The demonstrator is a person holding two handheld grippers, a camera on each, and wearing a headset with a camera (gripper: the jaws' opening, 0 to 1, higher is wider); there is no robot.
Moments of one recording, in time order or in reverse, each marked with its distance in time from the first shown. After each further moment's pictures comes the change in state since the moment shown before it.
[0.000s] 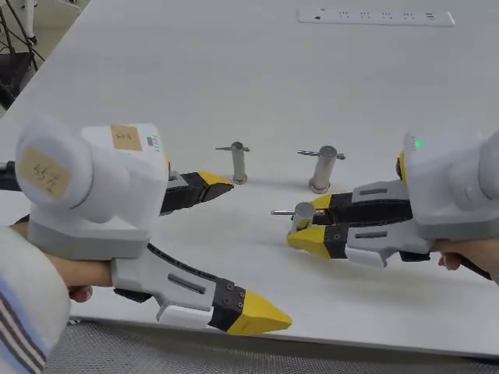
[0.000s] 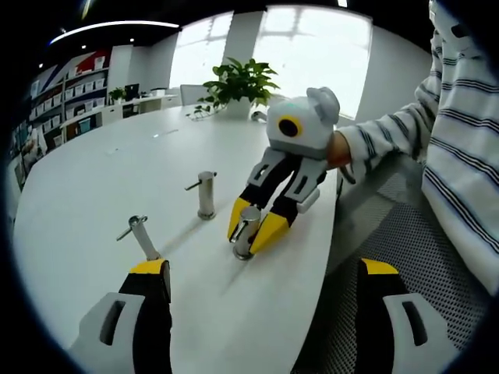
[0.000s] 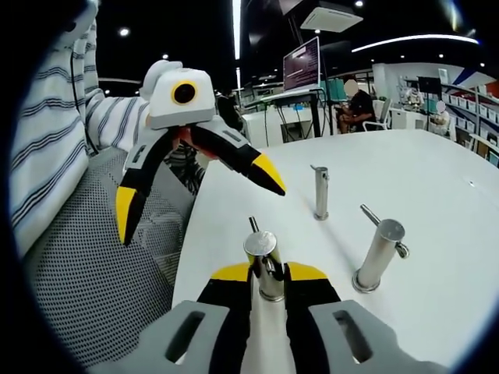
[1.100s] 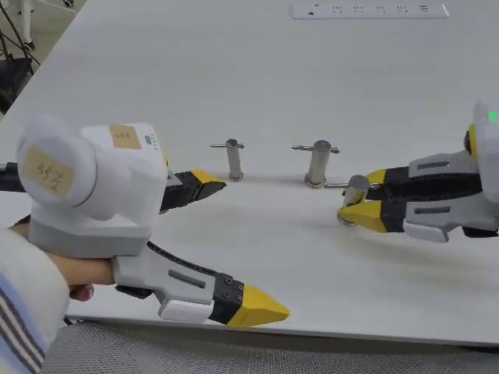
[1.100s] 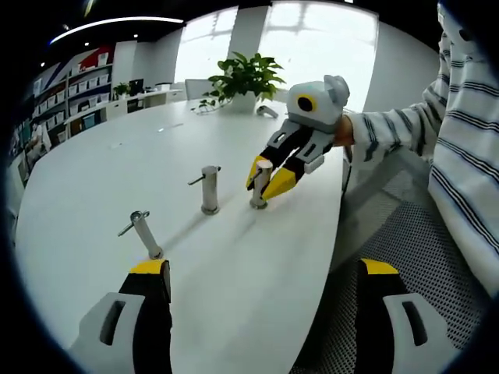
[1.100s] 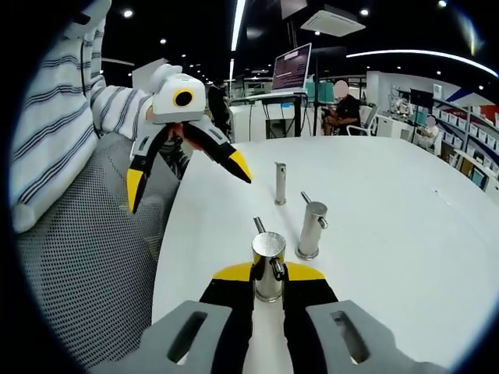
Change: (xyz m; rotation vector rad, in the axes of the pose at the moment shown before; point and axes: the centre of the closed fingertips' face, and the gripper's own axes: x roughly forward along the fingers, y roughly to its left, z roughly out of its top) left arm 0.002 0.001 -0.003 -0.015 0.034 0.028; right arm -0.069 -0.038 -0.013 -0.079 0.042 -0.140
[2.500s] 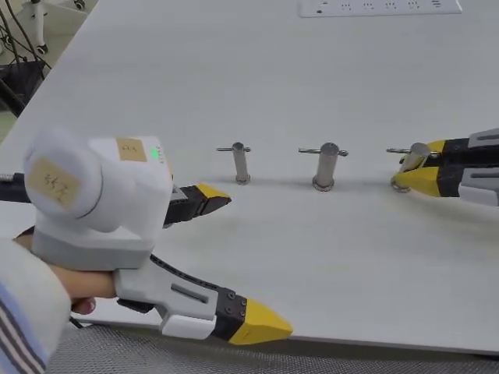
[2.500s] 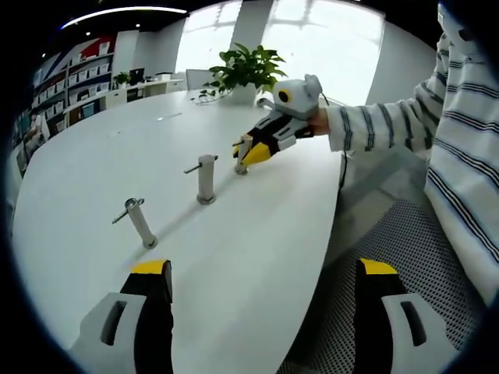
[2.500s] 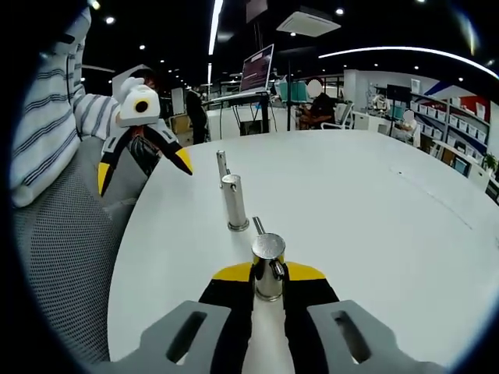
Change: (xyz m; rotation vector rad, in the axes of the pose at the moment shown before) left arm -0.001 -0.004 -0.007 -0.042 0.036 -0.011; right arm -0.021 -0.071 -0.032 0.055 -0.018 -0.098
